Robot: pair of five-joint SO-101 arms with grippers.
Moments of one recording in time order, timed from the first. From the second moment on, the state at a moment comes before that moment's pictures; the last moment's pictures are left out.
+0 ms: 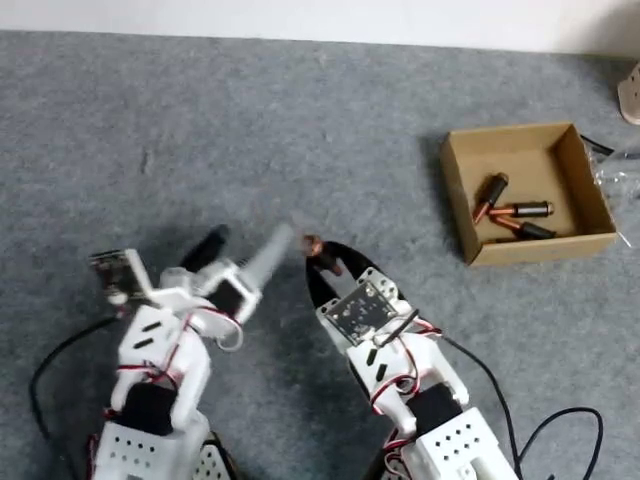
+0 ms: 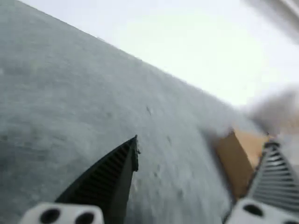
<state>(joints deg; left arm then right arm) 8.2 -103.7 96.7 28.9 37.9 -32.8 -85.7 96.0 6.7 23.2</state>
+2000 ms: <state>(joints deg) -8.4 -103.7 96.7 28.0 4.3 -6.2 -85.8 96.0 9.9 15.3</state>
